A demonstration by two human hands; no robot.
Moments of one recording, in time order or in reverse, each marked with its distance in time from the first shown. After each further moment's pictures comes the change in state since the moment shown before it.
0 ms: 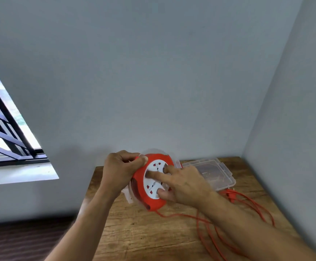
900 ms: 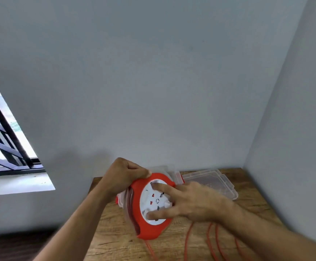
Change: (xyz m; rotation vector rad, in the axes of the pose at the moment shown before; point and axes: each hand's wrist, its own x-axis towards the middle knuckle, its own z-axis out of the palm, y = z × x) left_hand 0.023 0.029 -0.007 0.167 -0.308 -0.137; right_hand -0.004 0.030 -0.020 -0.050 -0.222 -0.447
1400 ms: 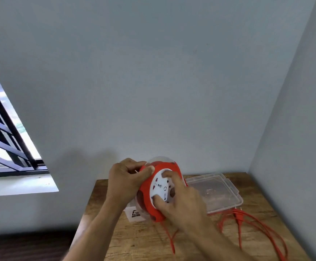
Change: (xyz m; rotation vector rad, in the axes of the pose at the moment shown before) left_hand -0.002 -0.007 0.023 -0.195 0.377 0.199; right_hand 0.043 -0.040 0.009 0.493 0.295 1.127
